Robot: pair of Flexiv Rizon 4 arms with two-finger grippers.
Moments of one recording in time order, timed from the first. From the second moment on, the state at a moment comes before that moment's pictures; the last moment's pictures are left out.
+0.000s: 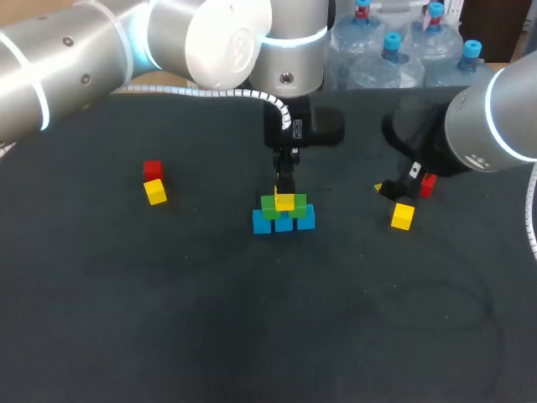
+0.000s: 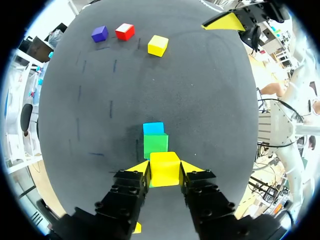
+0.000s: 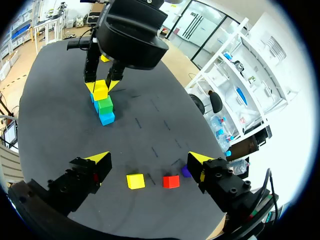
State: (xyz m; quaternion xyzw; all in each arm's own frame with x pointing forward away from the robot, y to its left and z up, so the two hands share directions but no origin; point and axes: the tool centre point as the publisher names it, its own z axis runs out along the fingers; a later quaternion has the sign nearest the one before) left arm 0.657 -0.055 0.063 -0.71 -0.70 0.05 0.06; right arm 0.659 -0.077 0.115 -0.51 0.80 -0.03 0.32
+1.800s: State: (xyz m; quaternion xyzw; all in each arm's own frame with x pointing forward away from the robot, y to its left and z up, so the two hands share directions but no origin) left arm 0.662 -0.056 0.063 -0.71 -0.70 0.05 0.05; right arm 0.659 -0.077 0.115 -0.51 0.80 -0.03 0.32
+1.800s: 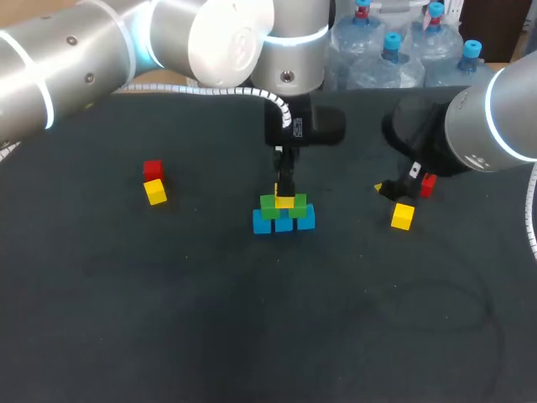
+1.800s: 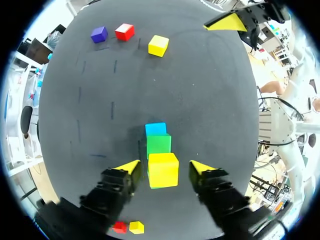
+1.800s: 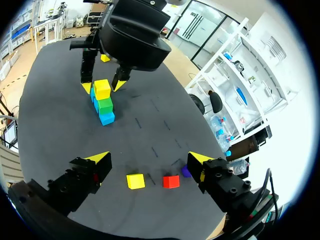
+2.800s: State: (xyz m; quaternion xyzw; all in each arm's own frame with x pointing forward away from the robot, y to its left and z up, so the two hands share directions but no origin) left arm 0.663 -0.053 0.062 -0.71 -0.70 0.05 0.06; right arm 0.659 -0.077 0.115 -0.51 0.80 -0.03 0.32
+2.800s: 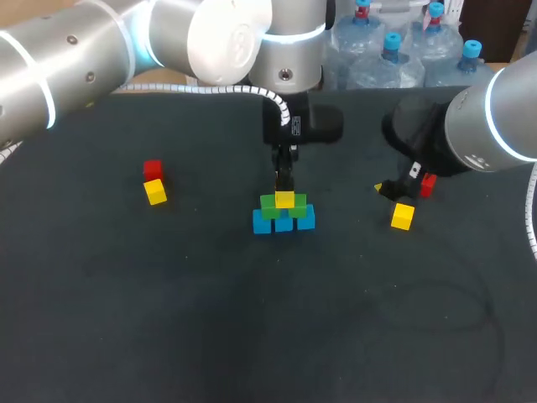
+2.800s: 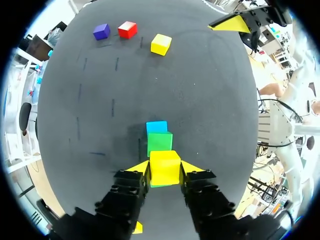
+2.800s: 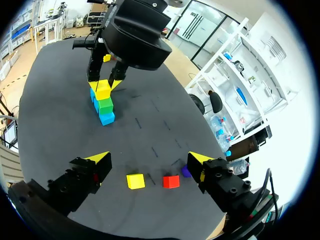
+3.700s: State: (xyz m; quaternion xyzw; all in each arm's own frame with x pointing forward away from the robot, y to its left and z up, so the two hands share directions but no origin) left arm 0.663 -0.051 0.061 -0.70 -0.71 0.05 0.06; right arm 0.659 -0.077 0.115 -0.51 0.80 -0.03 0.32
